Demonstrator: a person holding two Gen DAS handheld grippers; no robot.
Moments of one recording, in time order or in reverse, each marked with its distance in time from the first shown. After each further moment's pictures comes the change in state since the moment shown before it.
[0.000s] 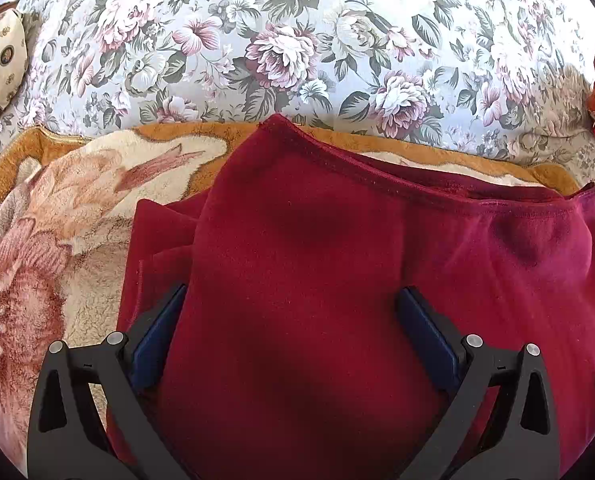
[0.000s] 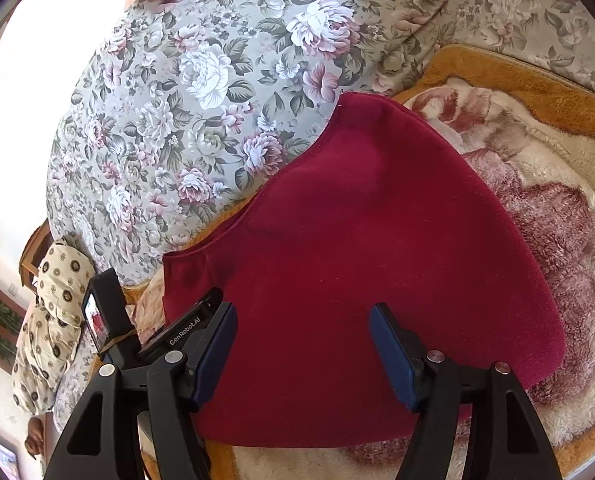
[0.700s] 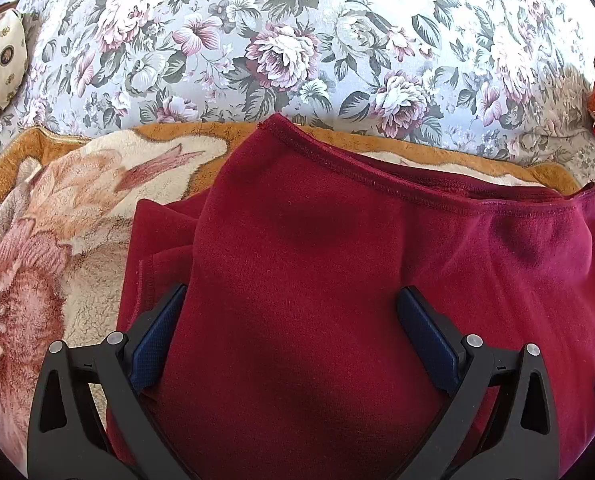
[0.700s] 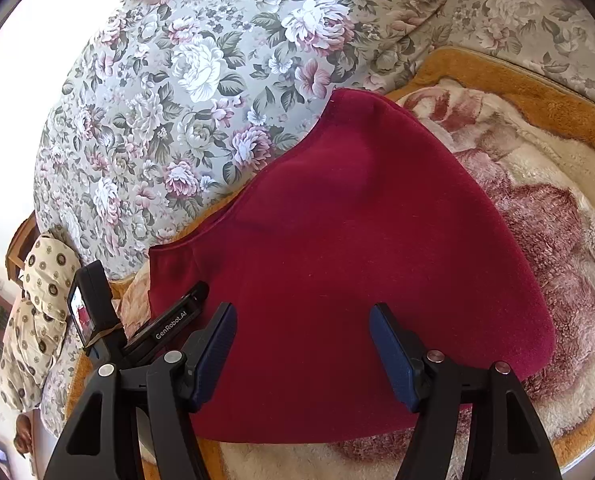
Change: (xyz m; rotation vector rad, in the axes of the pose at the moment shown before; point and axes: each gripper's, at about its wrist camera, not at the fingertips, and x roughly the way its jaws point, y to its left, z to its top) left arm 0.001 0.000 0.000 -0.001 0.002 0.000; right arm 0.002 0.000 0.000 -0.021 0.013 -0.053
